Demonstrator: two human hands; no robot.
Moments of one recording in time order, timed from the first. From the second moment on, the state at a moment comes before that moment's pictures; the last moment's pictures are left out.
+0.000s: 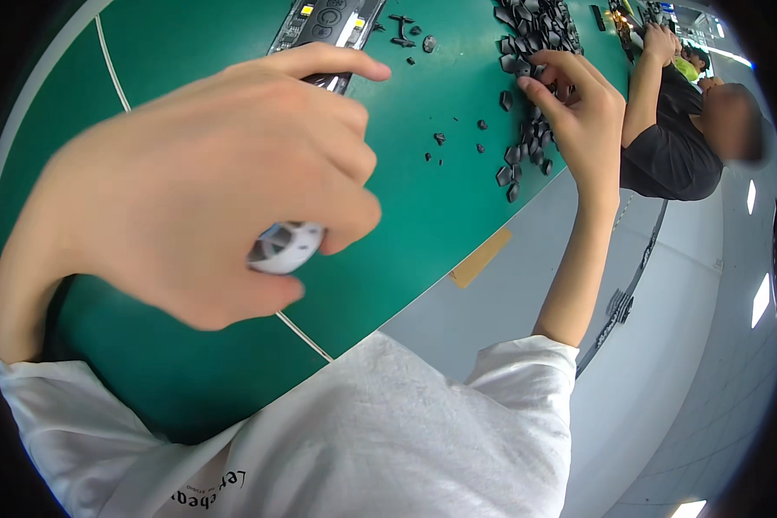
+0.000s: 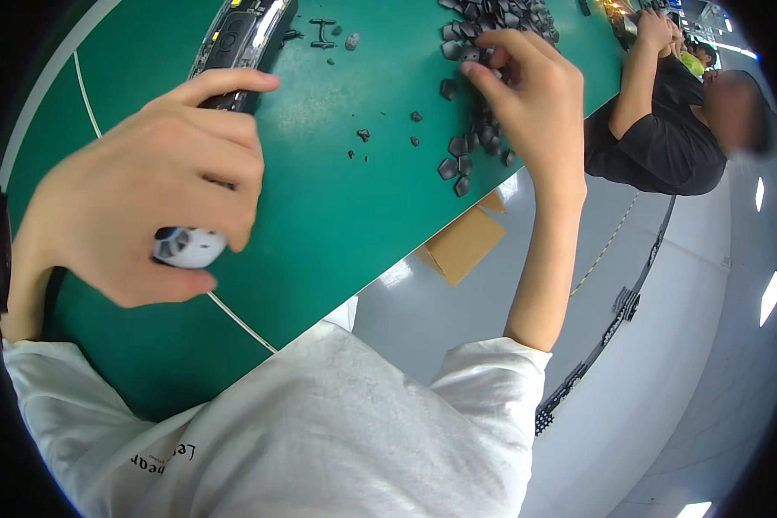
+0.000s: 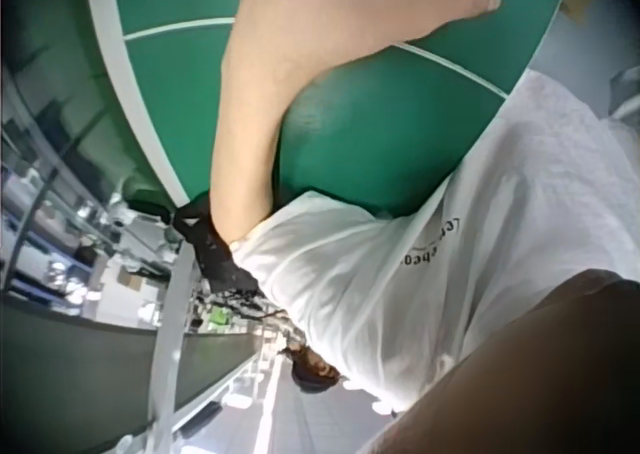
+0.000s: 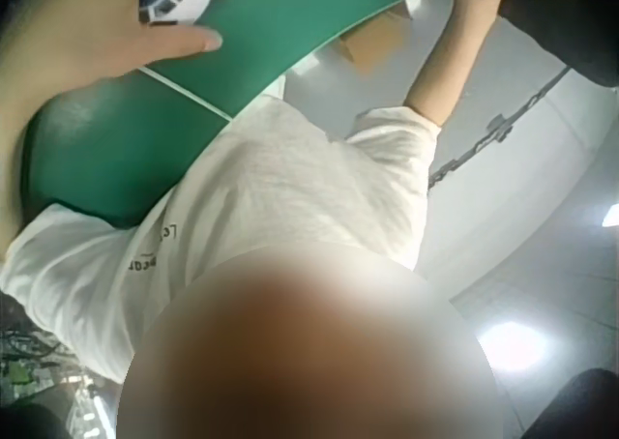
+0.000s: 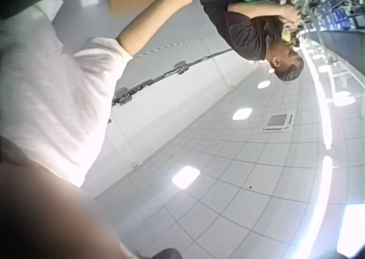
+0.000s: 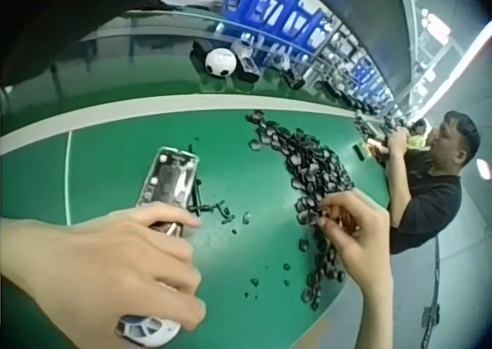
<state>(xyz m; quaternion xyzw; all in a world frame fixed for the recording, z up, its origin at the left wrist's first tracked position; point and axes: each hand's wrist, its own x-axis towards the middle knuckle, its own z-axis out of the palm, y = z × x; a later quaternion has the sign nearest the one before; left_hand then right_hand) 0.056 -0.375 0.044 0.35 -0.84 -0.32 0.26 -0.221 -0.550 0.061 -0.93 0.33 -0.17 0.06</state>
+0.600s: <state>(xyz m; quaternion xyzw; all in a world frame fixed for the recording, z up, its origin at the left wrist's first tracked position) 0.046 -0.366 0.079 0.57 -0.75 -0.30 0.16 -0.209 -0.548 0.061 -0.91 0.40 0.03 0.06</state>
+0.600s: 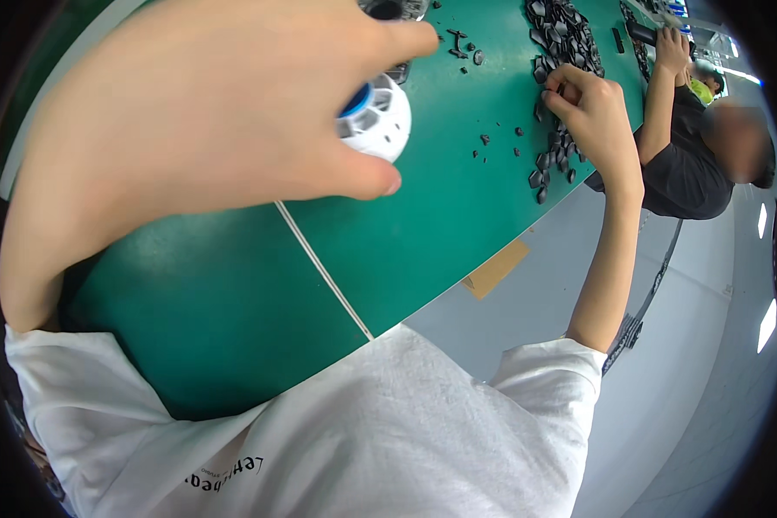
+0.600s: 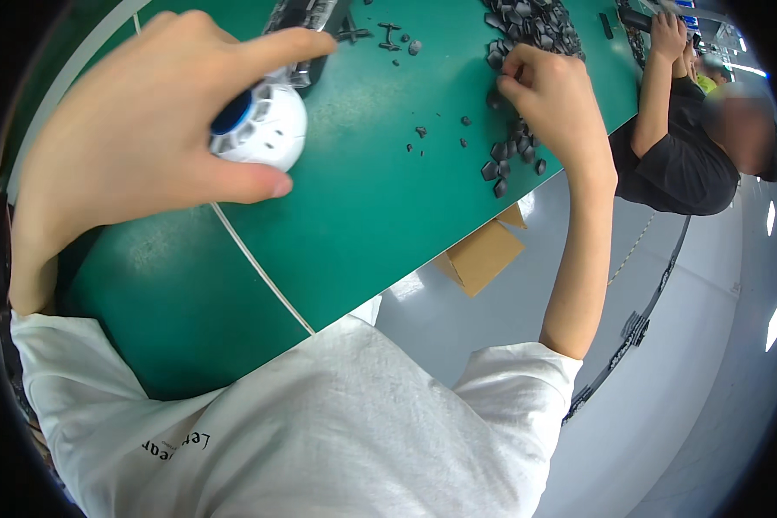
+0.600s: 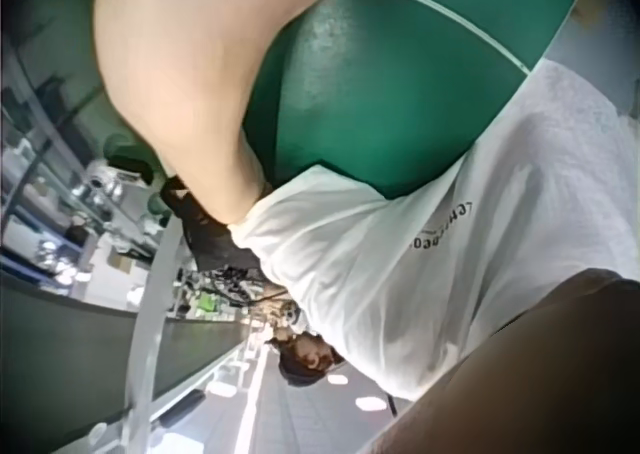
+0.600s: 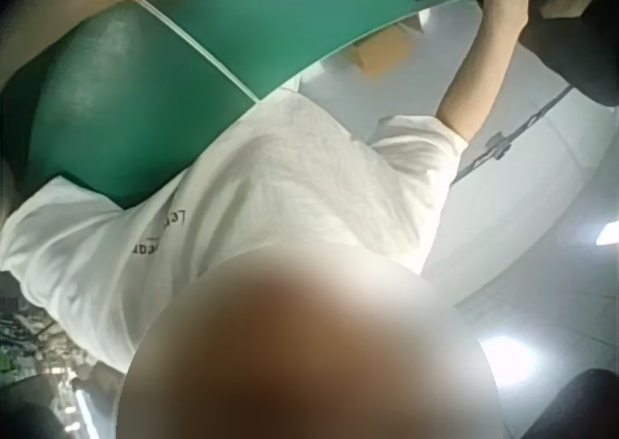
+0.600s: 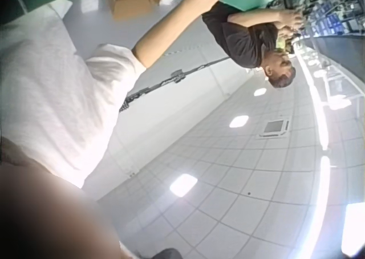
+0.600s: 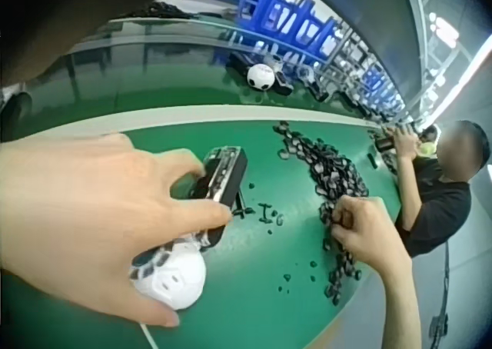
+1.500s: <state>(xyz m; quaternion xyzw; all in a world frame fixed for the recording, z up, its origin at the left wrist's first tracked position) 0.083 -0.256 0.084 0.58 -0.64 -0.14 0.48 -0.077 -0.389 0.122 -0.92 -0.14 -0.25 0.26</state>
